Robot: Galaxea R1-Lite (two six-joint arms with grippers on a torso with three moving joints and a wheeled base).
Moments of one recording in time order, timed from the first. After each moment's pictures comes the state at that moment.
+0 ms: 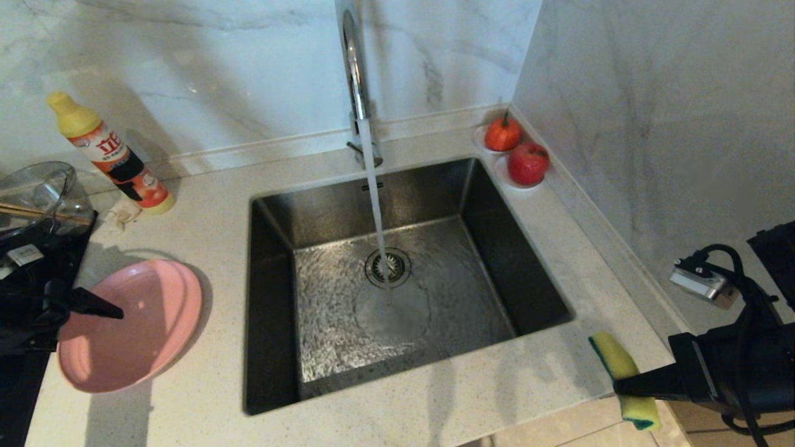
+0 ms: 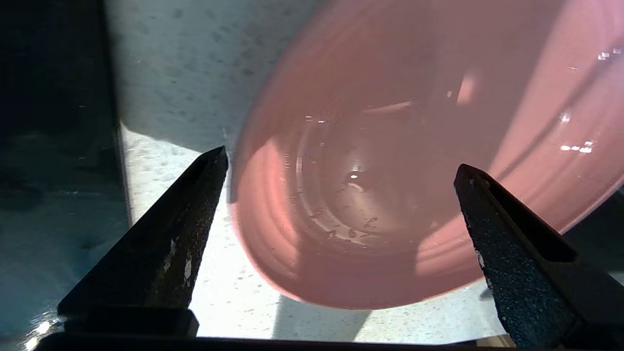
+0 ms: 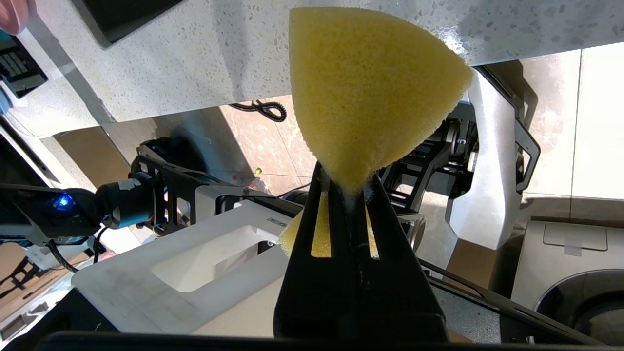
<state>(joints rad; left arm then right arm) 0.65 1.93 -1.44 0.71 -0.52 0.11 0.33 1.33 -0.91 0.44 0.39 0.49</state>
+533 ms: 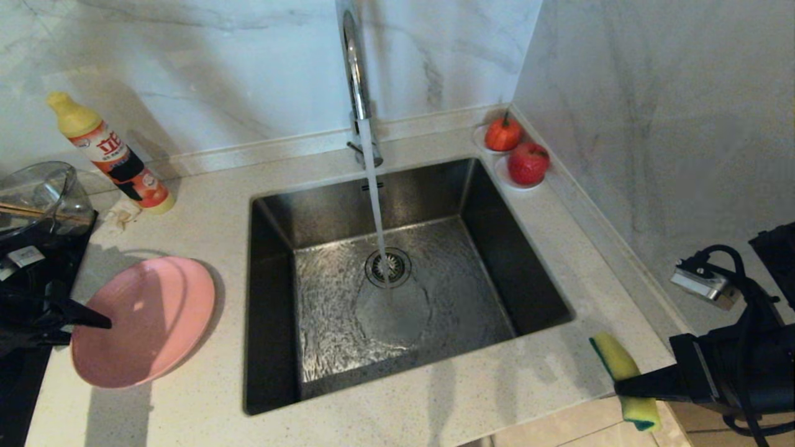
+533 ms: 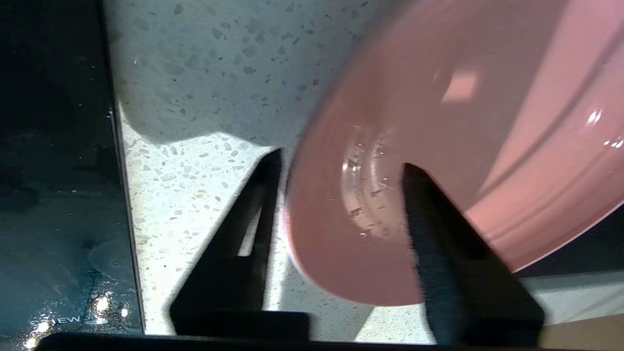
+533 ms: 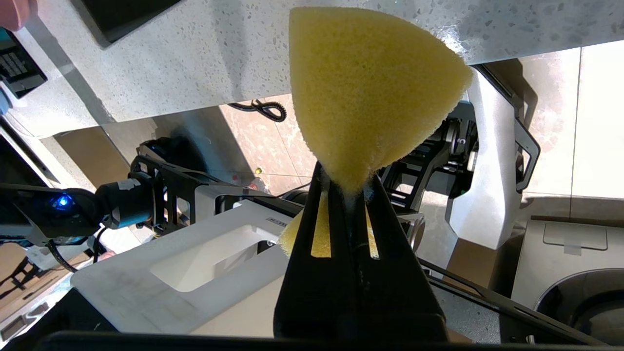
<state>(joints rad) 0.65 1.93 -1.44 0.71 -0.52 0.12 0.32 1.32 -0.91 0.44 0.39 0.49</state>
